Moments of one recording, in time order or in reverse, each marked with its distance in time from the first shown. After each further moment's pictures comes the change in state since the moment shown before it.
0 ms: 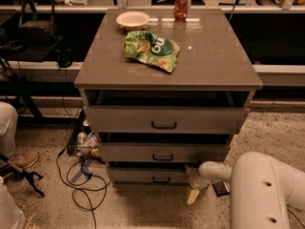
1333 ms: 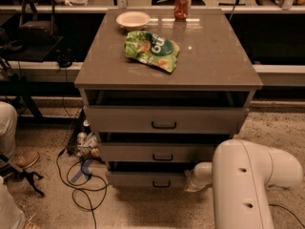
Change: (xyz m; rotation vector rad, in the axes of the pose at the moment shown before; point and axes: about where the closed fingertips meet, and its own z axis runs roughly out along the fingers) arm 0.002 0.009 0.005 -0.010 0.095 0.075
